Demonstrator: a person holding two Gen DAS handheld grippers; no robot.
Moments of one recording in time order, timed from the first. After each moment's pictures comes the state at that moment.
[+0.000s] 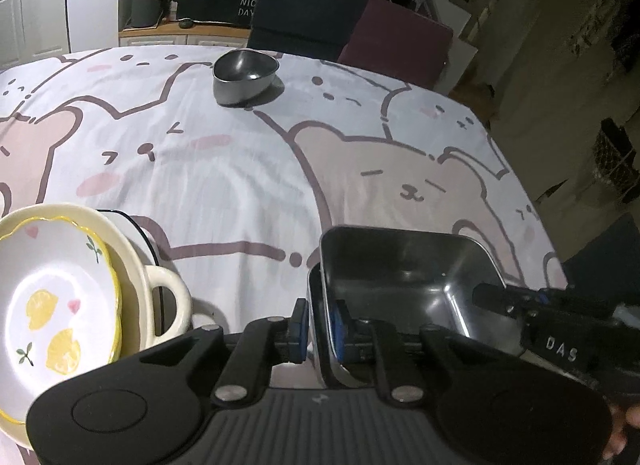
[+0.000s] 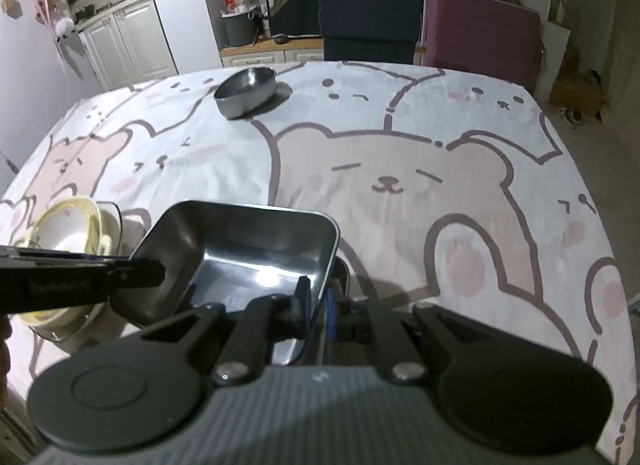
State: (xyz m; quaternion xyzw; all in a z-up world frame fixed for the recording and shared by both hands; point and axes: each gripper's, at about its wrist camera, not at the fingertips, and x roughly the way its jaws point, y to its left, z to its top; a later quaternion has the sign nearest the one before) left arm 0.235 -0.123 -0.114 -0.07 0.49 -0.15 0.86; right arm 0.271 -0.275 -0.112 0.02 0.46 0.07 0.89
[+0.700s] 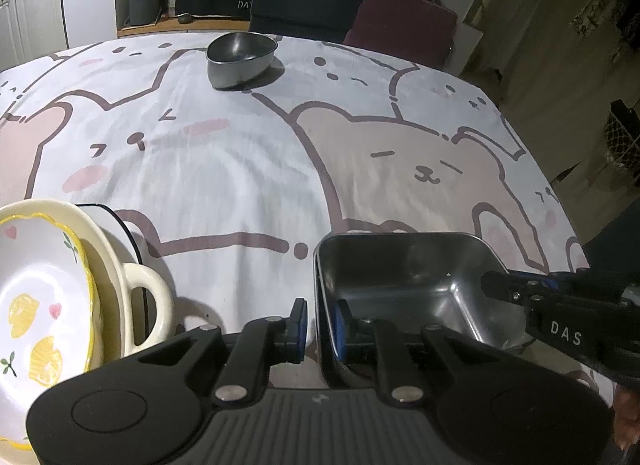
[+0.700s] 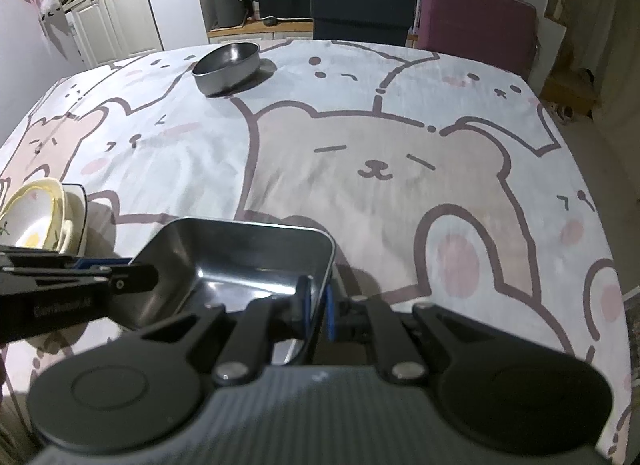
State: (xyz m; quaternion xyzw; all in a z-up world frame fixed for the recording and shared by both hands) left arm 0.246 -0.136 -0.140 -0.05 0.50 -0.14 0.85; right arm 0.283 -0.273 -0.136 0.00 0.48 0.06 0.88
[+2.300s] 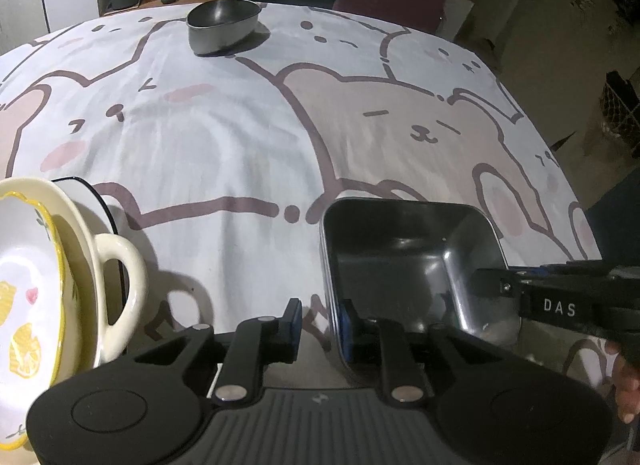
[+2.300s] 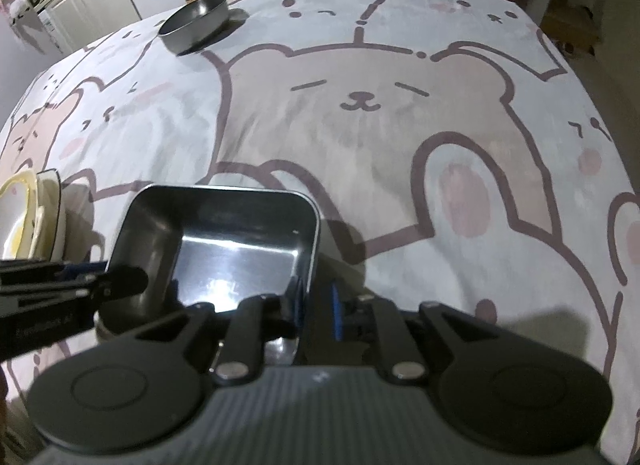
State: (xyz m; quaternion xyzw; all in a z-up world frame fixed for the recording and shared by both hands) left arm 0.250 -0.143 -0.160 -0.03 0.53 -0.16 0.83; right arm 0.294 -0.286 -0.169 0.05 0.55 0.04 0.83
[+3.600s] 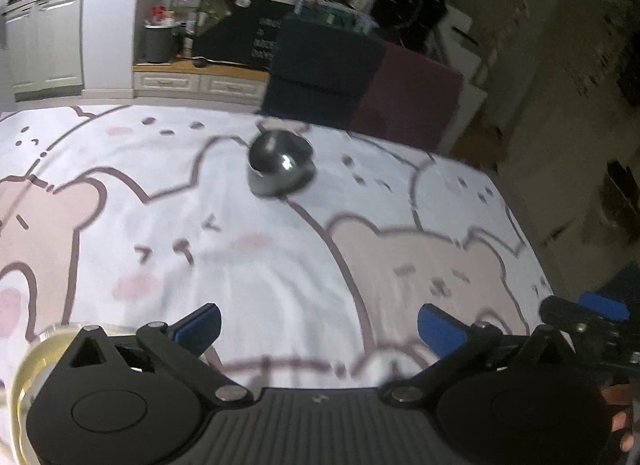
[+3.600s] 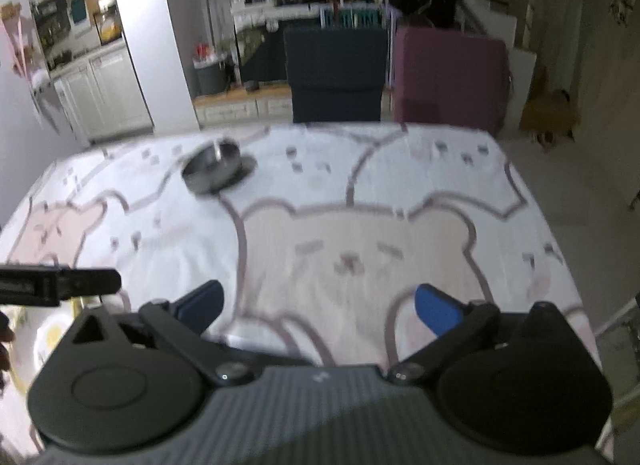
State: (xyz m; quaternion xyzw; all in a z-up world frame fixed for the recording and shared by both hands) left arm 0.309 -0.076 -0.072 -0.10 0.43 -0.13 0.89; right arm 0.297 -0.290 -0.067 0.04 0.39 0.03 0.92
